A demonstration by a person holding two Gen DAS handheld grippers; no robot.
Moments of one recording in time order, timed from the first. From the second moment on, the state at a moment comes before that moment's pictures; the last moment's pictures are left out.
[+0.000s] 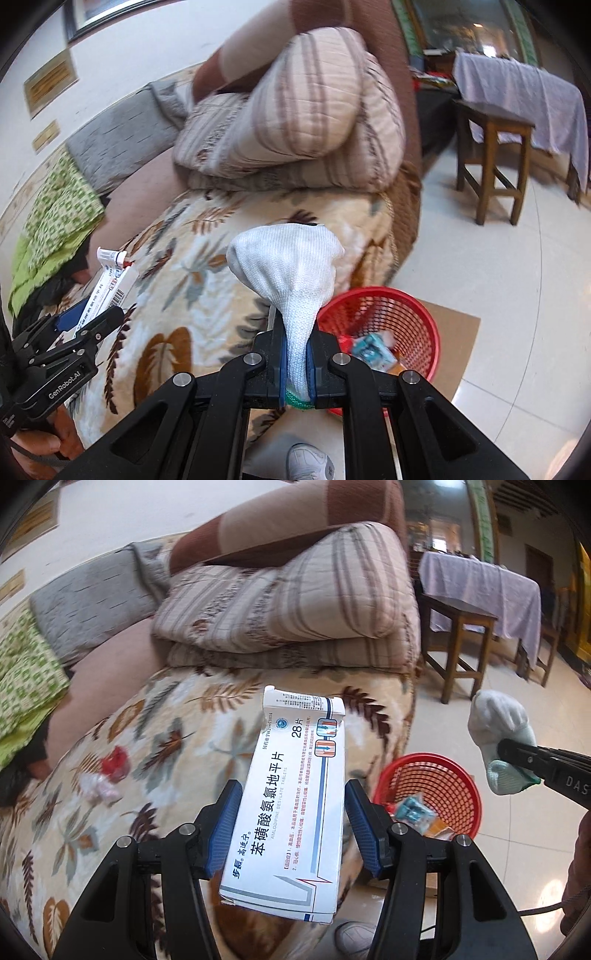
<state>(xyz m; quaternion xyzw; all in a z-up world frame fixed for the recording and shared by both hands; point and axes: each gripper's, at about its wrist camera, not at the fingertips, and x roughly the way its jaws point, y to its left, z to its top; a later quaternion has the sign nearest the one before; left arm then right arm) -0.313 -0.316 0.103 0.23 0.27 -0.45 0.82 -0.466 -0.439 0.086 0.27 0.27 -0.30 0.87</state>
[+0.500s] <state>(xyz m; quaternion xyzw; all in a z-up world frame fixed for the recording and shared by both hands) -0.334 -0.406 0.078 0.27 0.32 -0.57 0.71 -0.506 -0.489 0.044 0.32 0.28 -0.33 0.84</state>
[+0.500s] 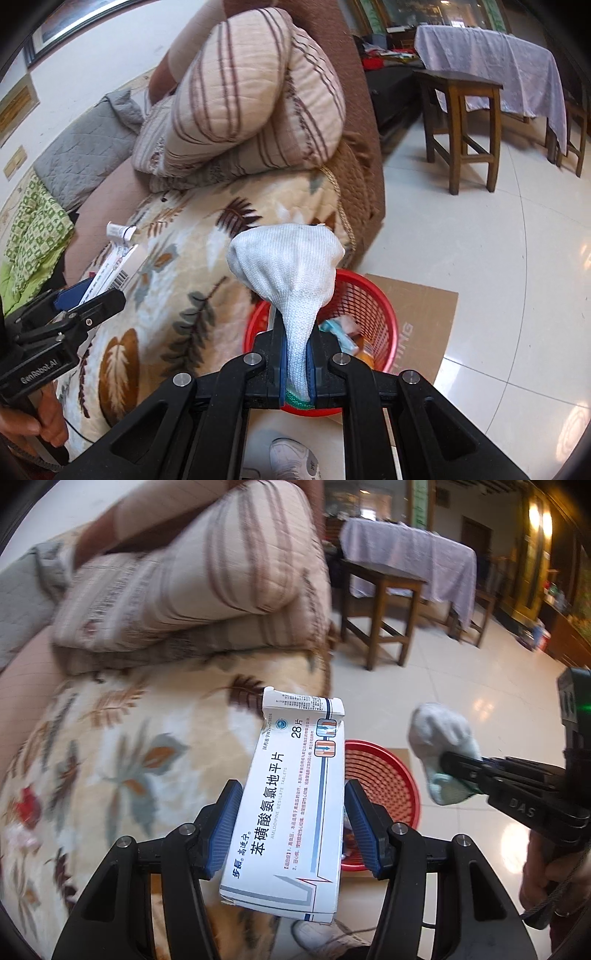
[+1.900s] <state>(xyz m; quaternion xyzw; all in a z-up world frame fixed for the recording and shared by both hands) -0.295 -0.234 0.113 0.18 0.27 -0.40 0.86 -0.441 -0.400 0.086 0.17 0.32 -0.38 0.85</state>
